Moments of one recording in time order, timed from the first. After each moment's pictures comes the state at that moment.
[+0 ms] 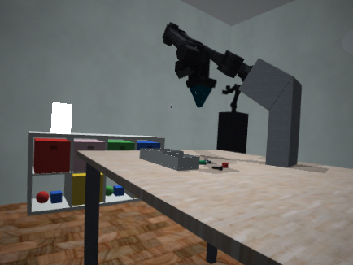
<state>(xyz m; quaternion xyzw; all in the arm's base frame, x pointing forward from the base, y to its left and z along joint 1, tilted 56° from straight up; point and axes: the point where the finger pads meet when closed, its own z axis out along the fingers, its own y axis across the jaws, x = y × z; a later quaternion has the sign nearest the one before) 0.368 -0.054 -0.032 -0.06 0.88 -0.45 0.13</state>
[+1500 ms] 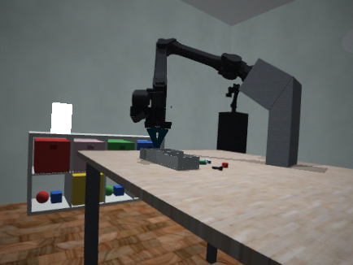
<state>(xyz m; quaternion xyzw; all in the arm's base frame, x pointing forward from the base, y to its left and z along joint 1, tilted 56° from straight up) 0.515 -0.219 -0.013 -0.06 0.88 -0.45 0.13</state>
